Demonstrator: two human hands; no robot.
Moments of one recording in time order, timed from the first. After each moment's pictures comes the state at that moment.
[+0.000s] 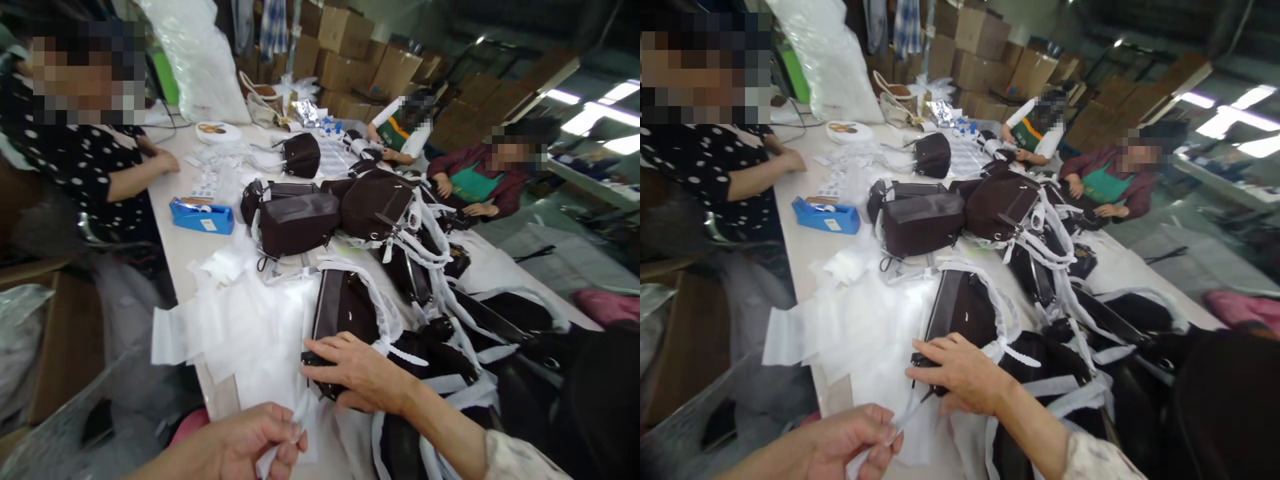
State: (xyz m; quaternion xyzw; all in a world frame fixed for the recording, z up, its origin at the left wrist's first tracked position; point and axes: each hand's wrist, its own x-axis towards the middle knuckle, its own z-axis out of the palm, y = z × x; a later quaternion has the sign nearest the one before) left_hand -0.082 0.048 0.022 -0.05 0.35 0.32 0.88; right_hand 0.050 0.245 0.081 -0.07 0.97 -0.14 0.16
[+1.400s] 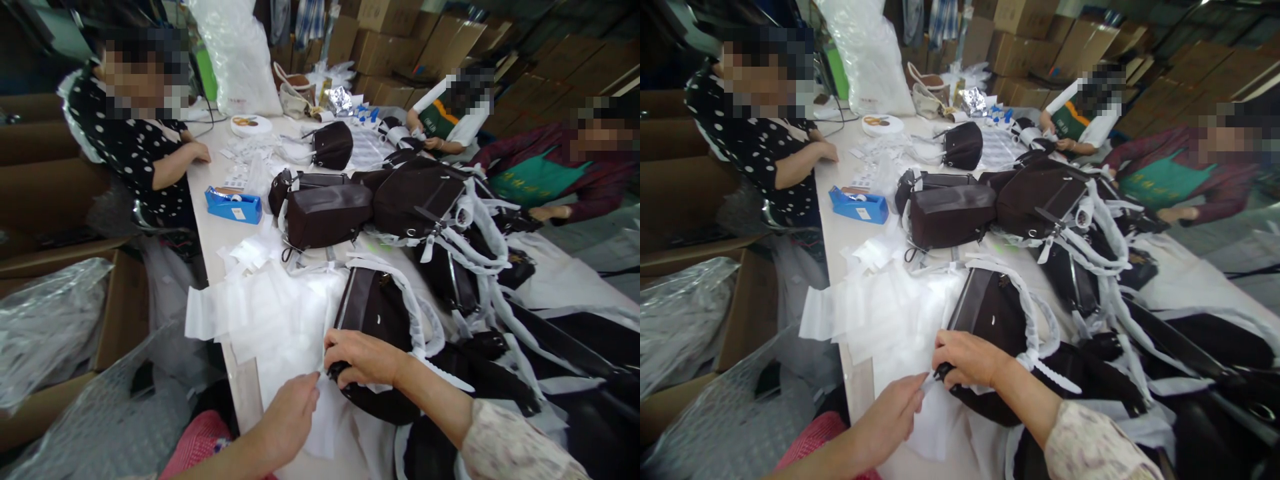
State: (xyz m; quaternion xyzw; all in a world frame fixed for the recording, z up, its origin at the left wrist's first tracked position) left_hand -0.056 0.056 0.005 0.39 0.73 0.27 0.50; right_hand 0.018 0.254 0.027 -0.07 0.91 -0.34 0.22
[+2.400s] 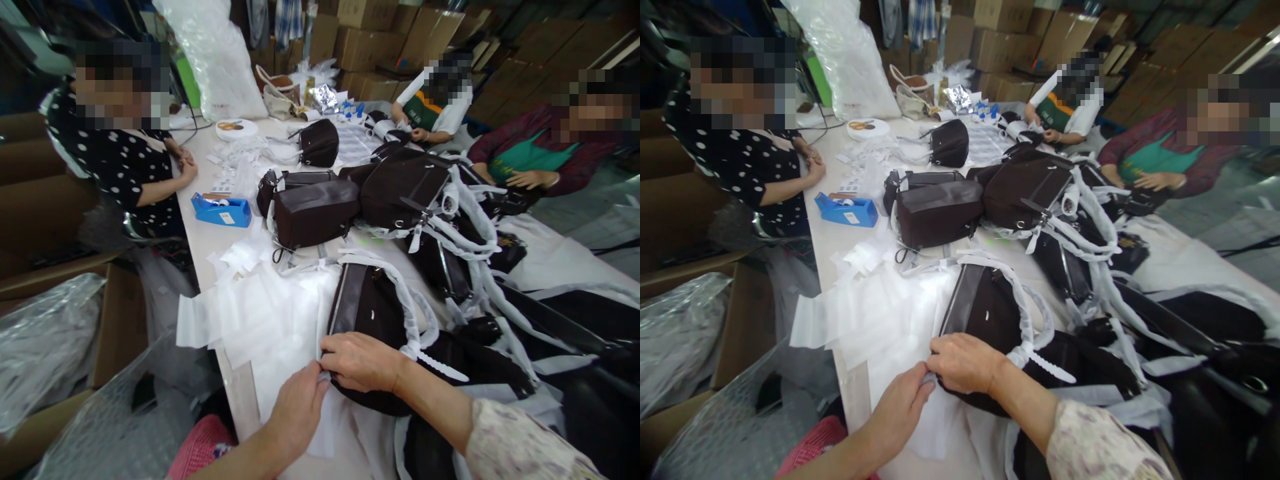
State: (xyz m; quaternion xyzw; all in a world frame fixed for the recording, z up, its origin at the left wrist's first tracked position) left_hand -0.035 0.079 -0.002 0.39 0.77 0.24 0.44; right_hand 0.033 0.244 0.033 -0.13 0.97 -0.15 0.16
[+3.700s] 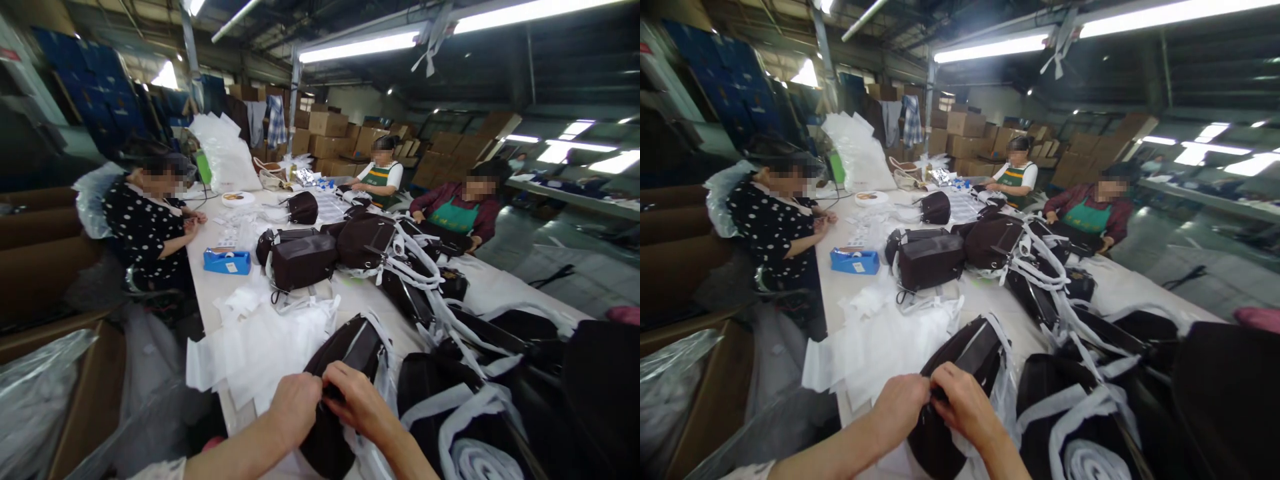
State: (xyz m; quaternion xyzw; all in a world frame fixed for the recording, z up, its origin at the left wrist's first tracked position) left_hand -0.062 0.077 0.078 0.61 0.74 0.02 0.27; right_hand 0.072 0.171 0.059 0.16 0.92 -0.34 -0.09
